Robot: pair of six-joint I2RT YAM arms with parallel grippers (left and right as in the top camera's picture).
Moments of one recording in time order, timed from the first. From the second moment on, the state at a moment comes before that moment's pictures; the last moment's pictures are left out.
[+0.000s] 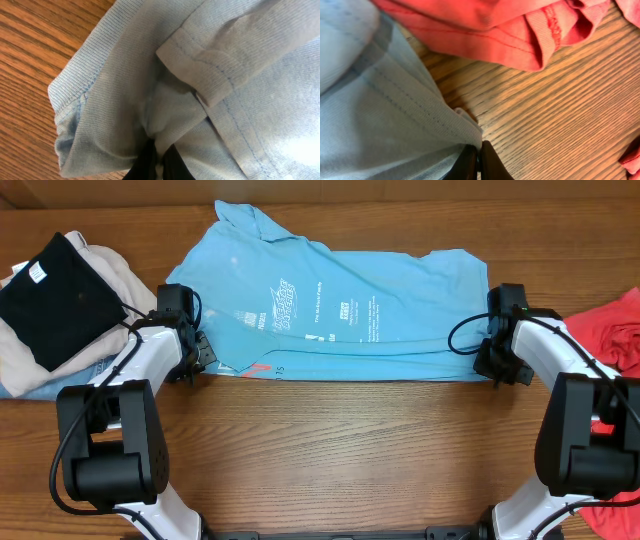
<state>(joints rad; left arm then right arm) 0.07 1.87 1.11 -0.61 -0.17 -0.42 -0.09 1.86 1.14 -0.81 0.34 0.37</state>
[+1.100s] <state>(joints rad) 0.08 1.88 1.11 -1.00 -0.27 -0.50 -0.14 1.86 1.11 -1.00 0.07 0.31</state>
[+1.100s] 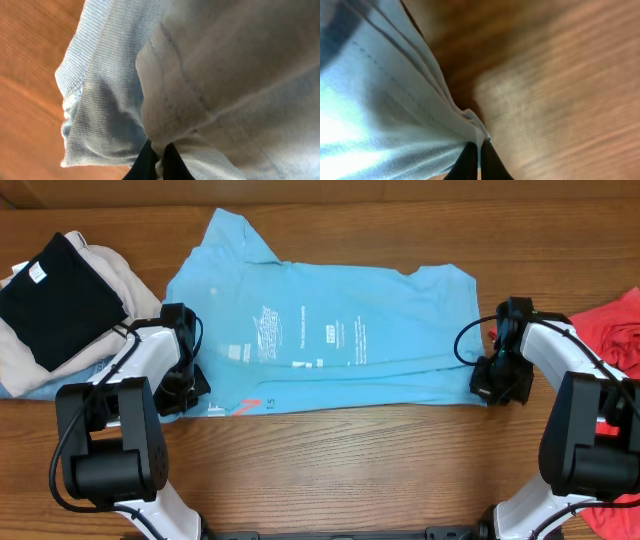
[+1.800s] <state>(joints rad) 0.09 1.90 1.16 -1.07 -0.28 -0.55 -0.14 1.83 1.13 -1.06 0.09 0.38</state>
